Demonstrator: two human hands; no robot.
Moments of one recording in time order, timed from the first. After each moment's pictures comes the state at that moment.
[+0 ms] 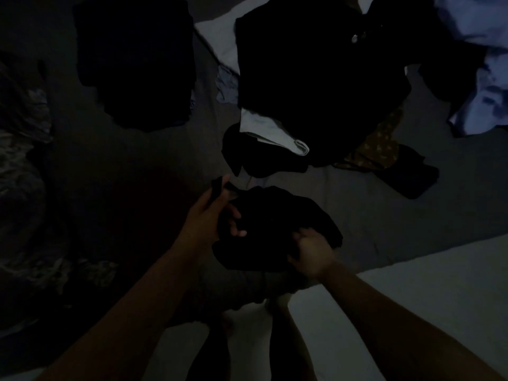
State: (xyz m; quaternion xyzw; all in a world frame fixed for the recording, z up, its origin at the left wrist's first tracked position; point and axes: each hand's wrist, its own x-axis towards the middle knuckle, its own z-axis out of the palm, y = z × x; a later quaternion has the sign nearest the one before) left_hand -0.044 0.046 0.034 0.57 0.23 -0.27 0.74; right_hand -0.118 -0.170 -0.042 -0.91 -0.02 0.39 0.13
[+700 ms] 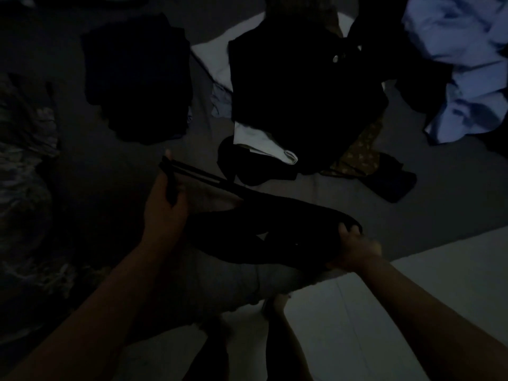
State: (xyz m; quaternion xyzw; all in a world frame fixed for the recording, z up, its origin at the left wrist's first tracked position) left_hand -0.025 0.091 0.046 0.85 0.12 -0.04 0.52; right_hand -0.107 -0.240 0.025 -0.85 0.14 0.50 0.00
